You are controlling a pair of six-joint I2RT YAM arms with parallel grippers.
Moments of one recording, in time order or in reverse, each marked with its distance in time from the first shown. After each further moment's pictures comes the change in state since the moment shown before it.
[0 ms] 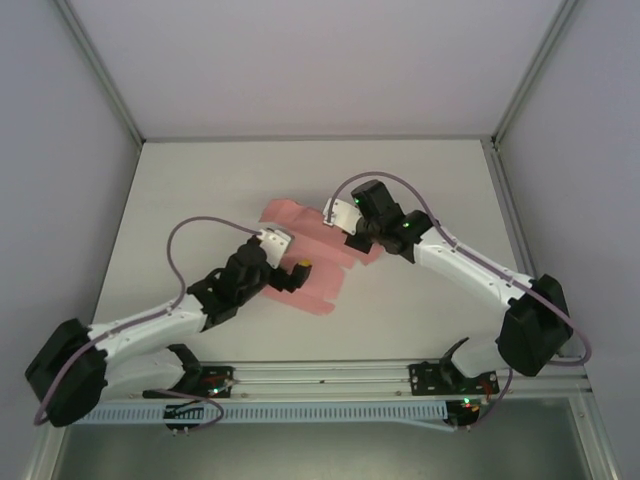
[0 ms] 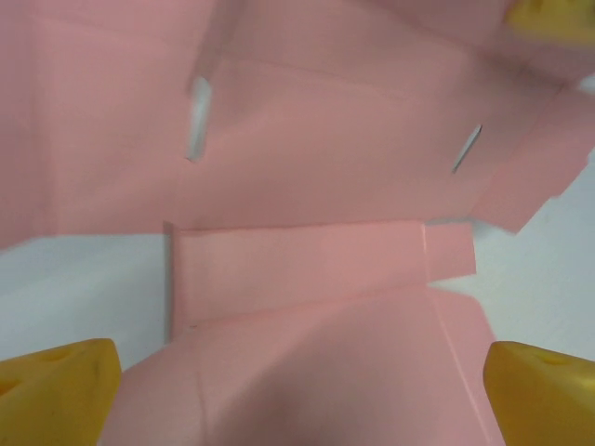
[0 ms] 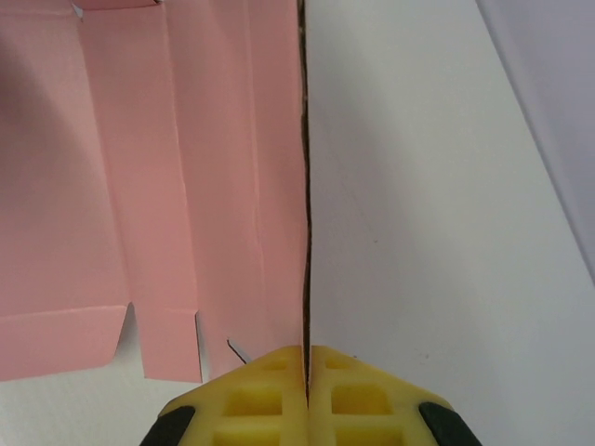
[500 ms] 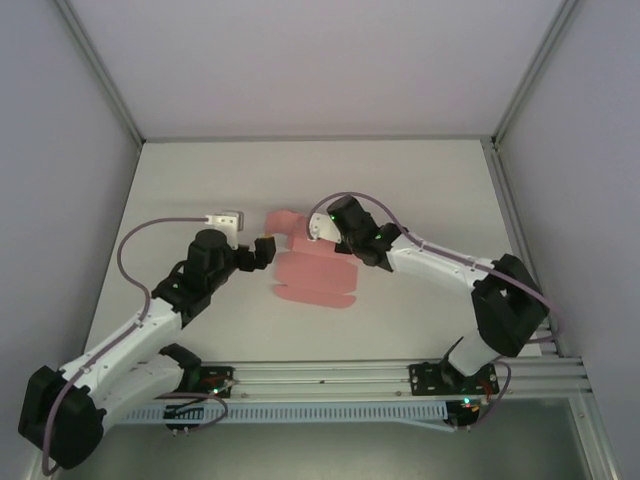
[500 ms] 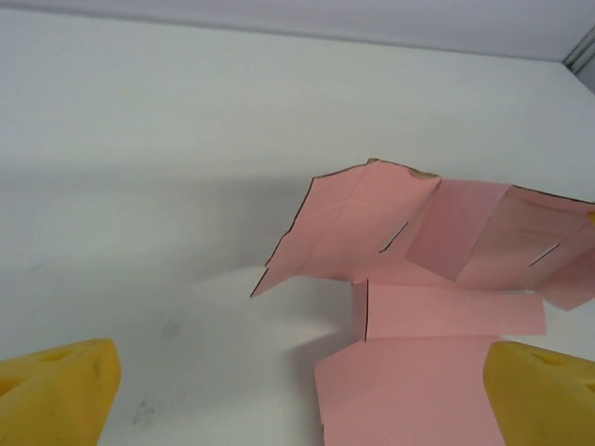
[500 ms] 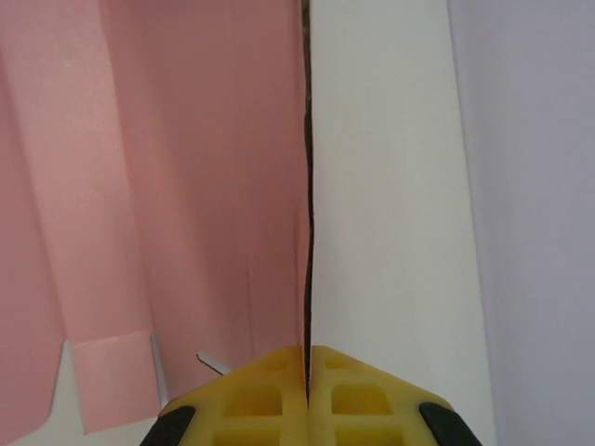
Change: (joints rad) left arm 0.280 -0.139 0.026 -0.202 0.078 -0.237; right arm 0.100 0.149 -0.069 0.236 0.319 -0.203
